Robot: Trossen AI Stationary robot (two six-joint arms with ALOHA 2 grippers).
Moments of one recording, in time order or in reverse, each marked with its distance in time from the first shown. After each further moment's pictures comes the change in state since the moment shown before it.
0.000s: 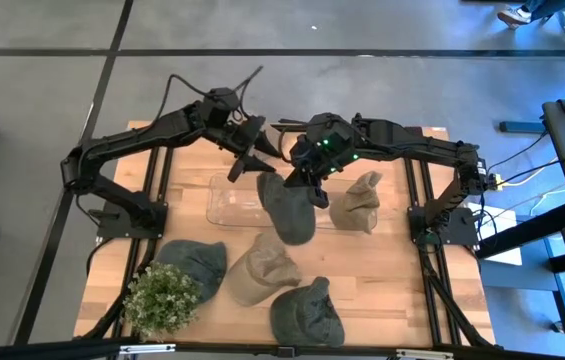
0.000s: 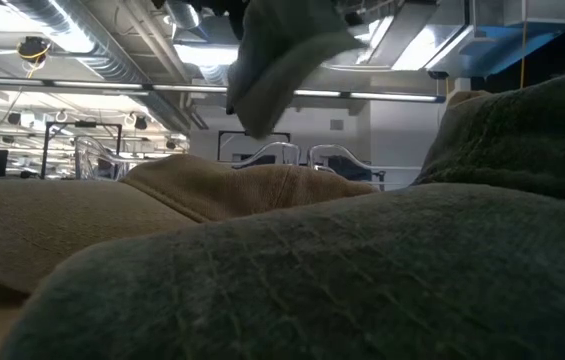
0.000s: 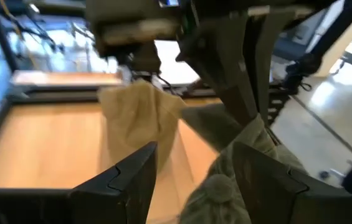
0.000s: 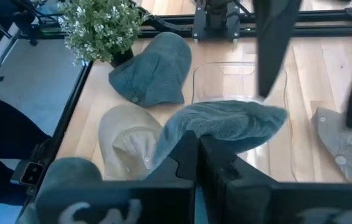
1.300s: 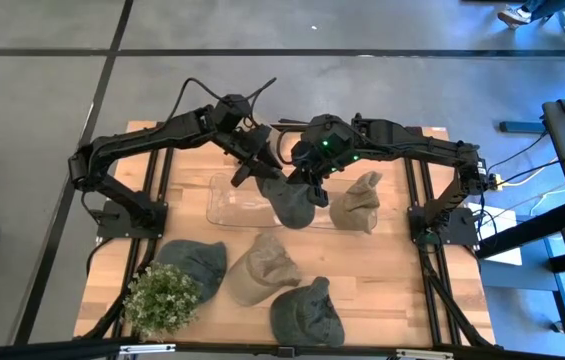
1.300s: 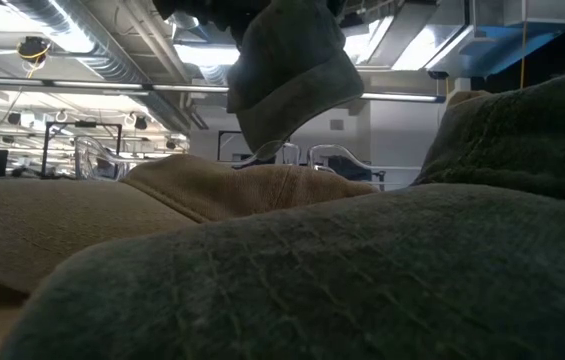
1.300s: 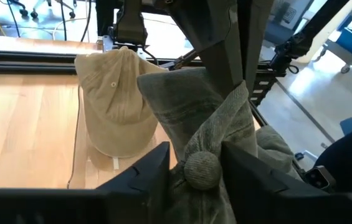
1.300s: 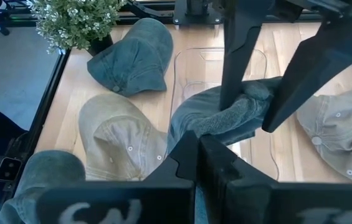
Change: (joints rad) left arm -0.013 0.061 -0.001 -0.055 0.035 0.021; right arm 0.000 0.000 0.000 -0.047 0.081 -0.007
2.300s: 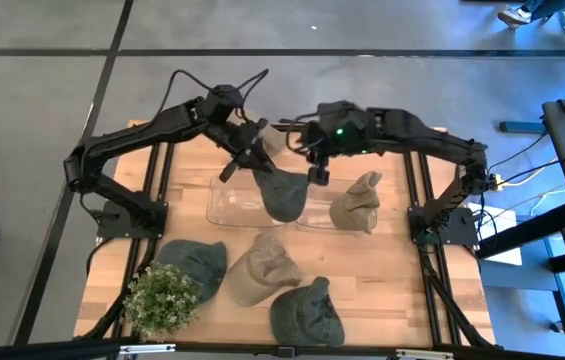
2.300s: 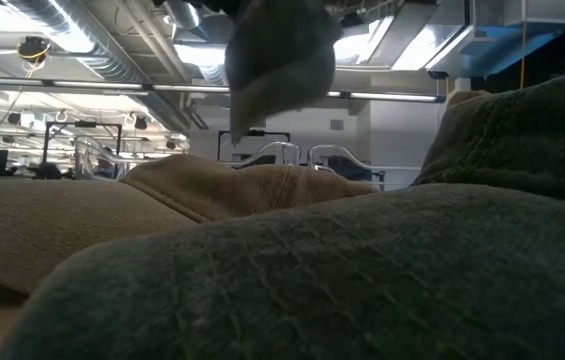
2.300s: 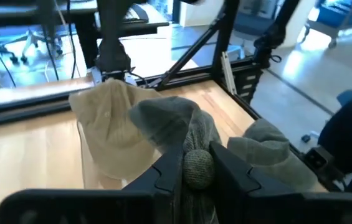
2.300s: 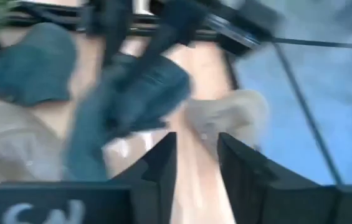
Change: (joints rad) left arm 0.039 -0.037 0.068 -0.100 0.099 0.231; right arm 0.000 -0.008 0.155 -0.103 0.388 -0.100
